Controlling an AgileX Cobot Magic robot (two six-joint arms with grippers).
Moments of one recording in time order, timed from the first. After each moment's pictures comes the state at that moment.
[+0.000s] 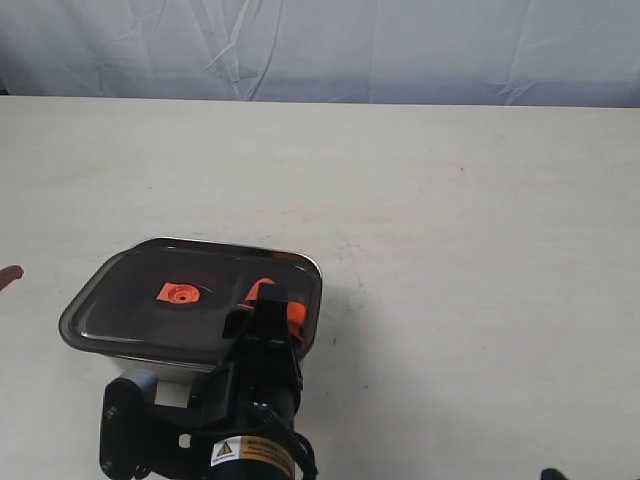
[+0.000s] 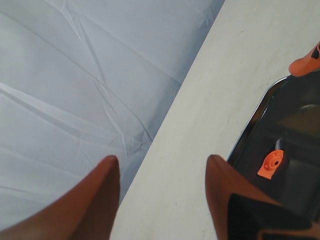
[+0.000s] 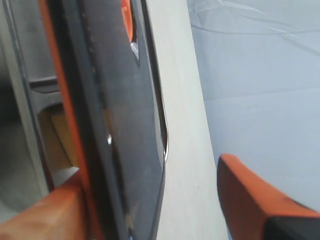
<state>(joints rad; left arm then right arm) -0.84 0.28 -0.29 0.73 0.39 0.11 1.68 2.02 -1.02 1.75 -1.20 -2.07</state>
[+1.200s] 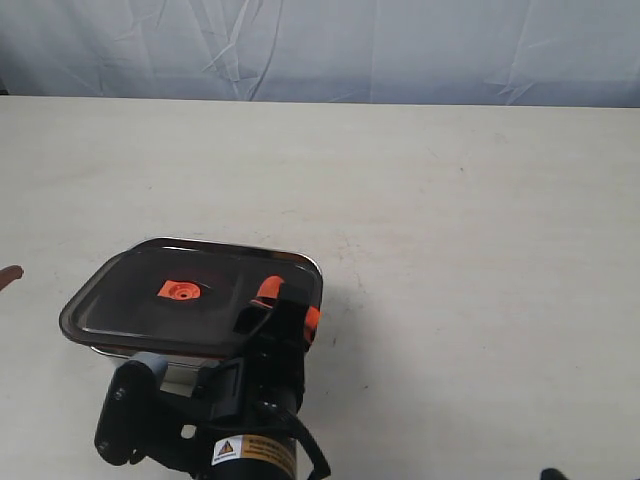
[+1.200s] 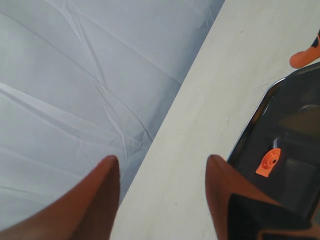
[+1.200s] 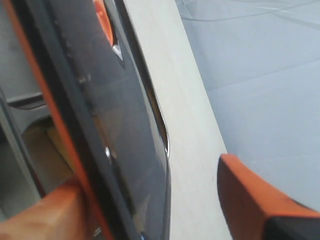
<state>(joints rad) -0.84 0.28 -0.29 0.73 0.39 0.11 1.68 2.02 -1.02 1.75 -1.21 -1.92</state>
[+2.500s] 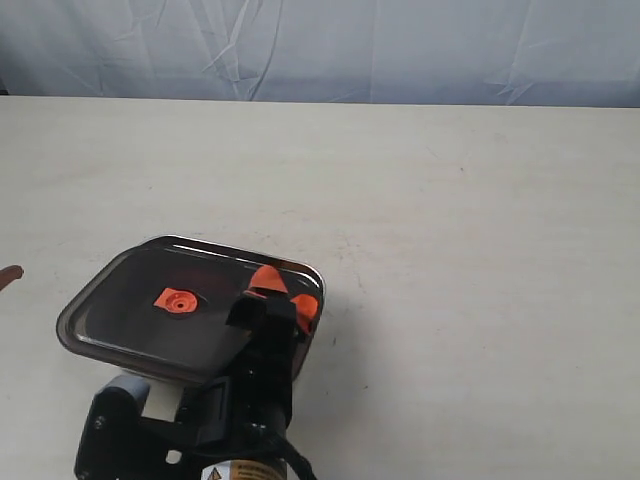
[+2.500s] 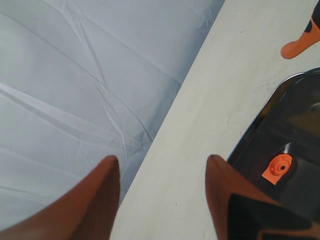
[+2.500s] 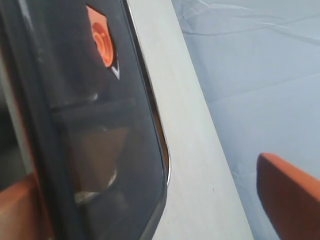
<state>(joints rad) -0.84 0.28 -0.29 0.73 0.39 0.11 1.72 2.02 -1.02 1.73 -1.22 -1.91</state>
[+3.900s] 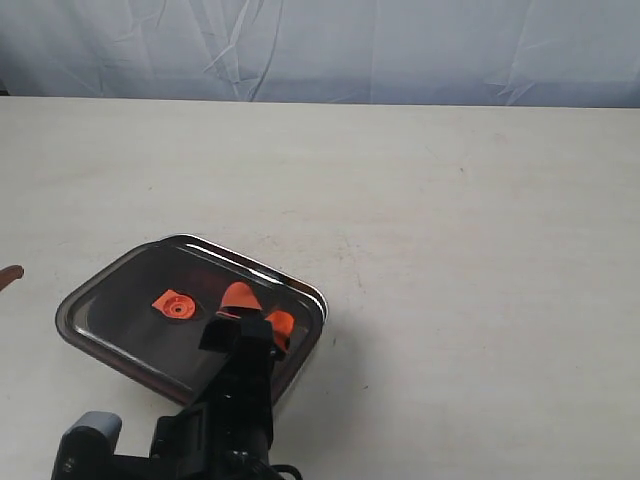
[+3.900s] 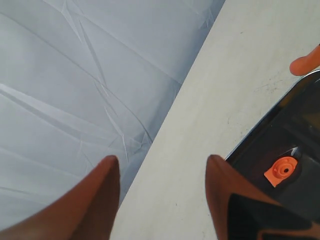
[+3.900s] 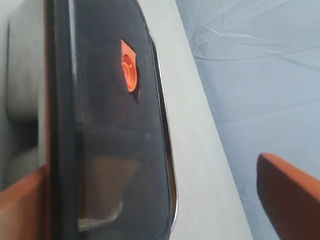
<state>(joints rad) -0.84 0.28 -0.29 0.73 0.39 0.11 1.78 2.01 -1.02 1.71 -1.17 -1.91</state>
